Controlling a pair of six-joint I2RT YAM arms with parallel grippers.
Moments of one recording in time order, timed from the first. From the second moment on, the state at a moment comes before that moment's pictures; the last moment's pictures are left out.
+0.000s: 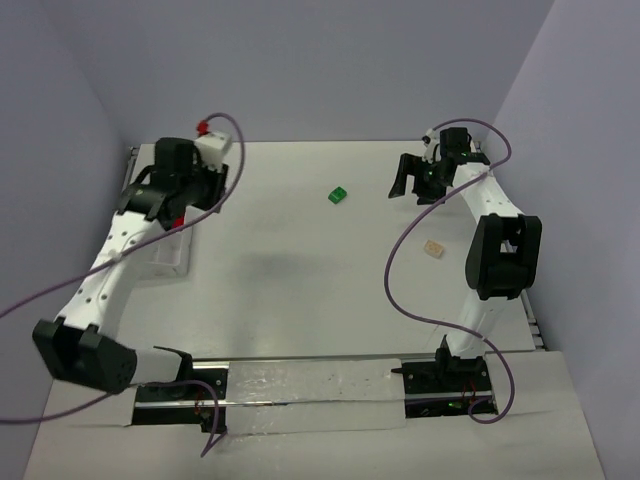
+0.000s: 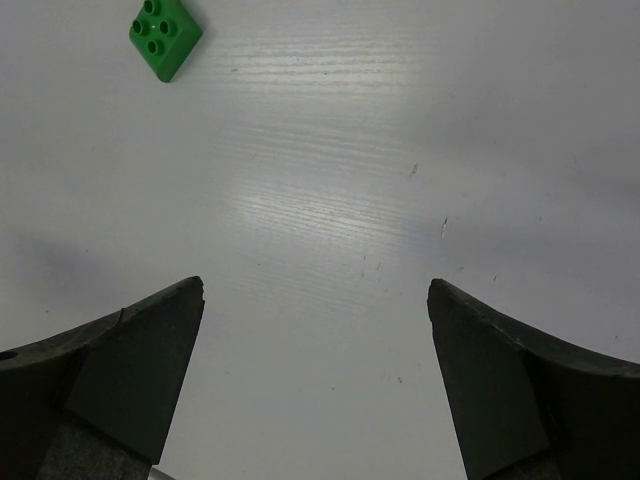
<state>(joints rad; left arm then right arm) -0.31 1.37 1.40 -0.73 0.05 0.15 -0.03 1.85 1.52 -0.69 -0.39 0.14</state>
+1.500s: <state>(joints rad) 0.21 1.41 1.10 -0.61 -0.09 0.21 0.19 2.01 1.77 -0.71 -0.25 0.16</state>
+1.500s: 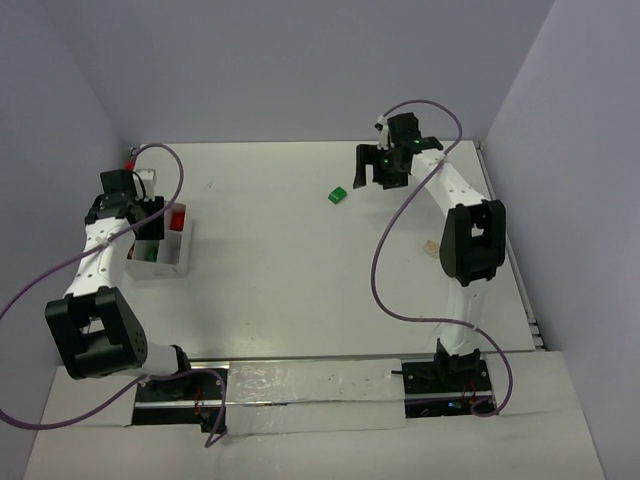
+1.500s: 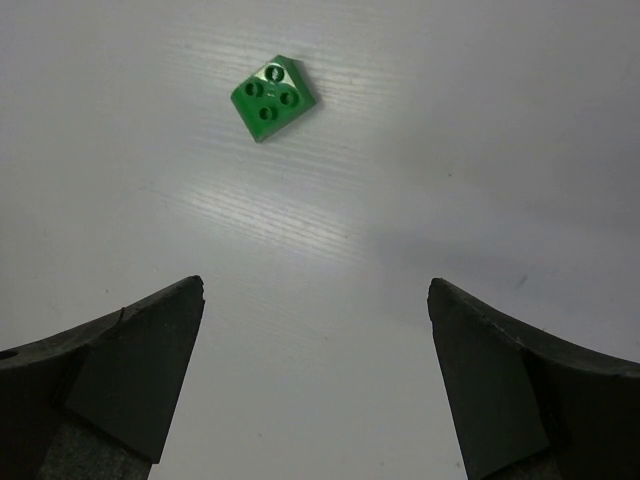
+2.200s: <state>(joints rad) 0.21 1.41 1.24 -0.65 0.01 0.11 0.45 2.33 2.06 -0.78 0.23 0.59</state>
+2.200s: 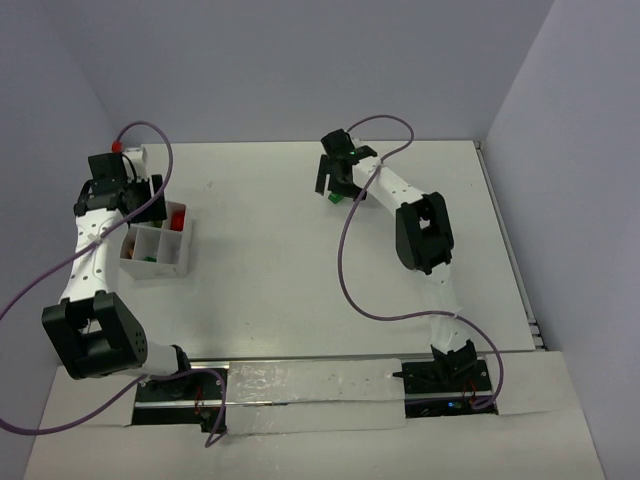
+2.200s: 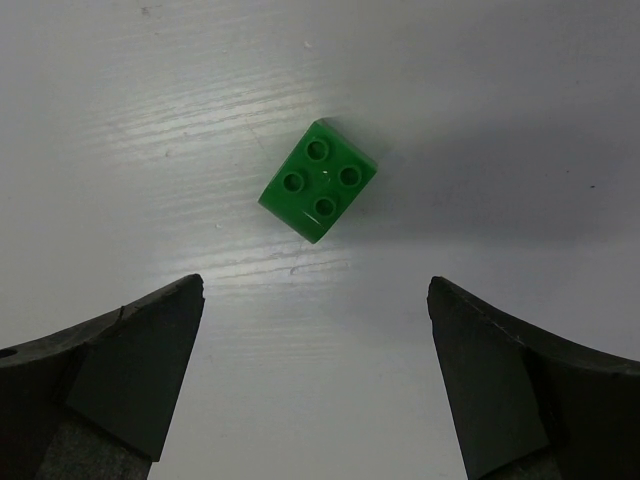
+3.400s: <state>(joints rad) 0.21 1.40 1.35 -0.72 0.11 0.06 0.44 2.43 2.05 -0.66 0.36 0.69</state>
